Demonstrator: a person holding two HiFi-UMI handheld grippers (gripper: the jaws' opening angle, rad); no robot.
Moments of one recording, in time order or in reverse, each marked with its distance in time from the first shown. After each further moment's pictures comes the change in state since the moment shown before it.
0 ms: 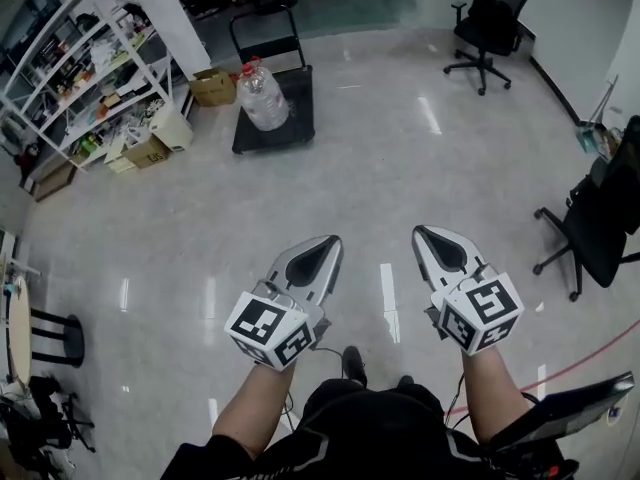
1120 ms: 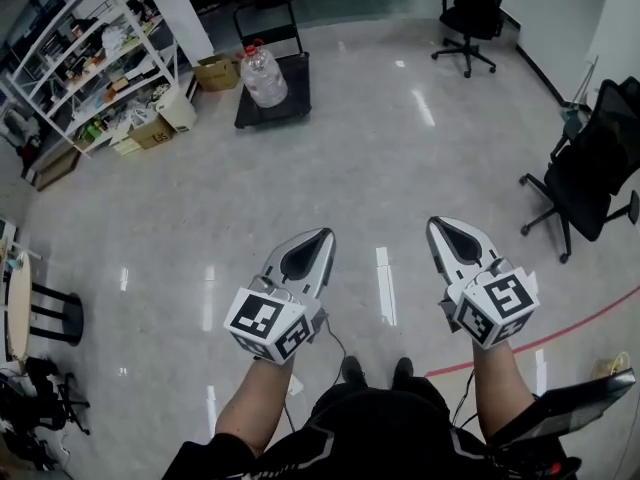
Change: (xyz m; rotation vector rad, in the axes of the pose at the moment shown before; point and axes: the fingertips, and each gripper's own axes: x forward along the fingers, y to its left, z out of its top) left arm -0.184 -0.166 -0.044 0.021 -0.001 0.042; right arm -0.230 0.121 -0.034 -0.006 -0.040 -0.023
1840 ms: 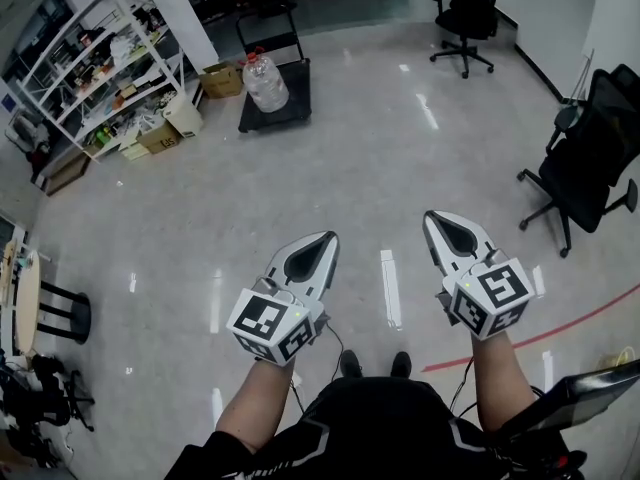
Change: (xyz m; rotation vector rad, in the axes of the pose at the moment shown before) left arm -0.018 -0.086 0.003 0.062 0.013 -0.013; right arm -0.067 -0.008 0.003 -0.025 -0.019 0.010
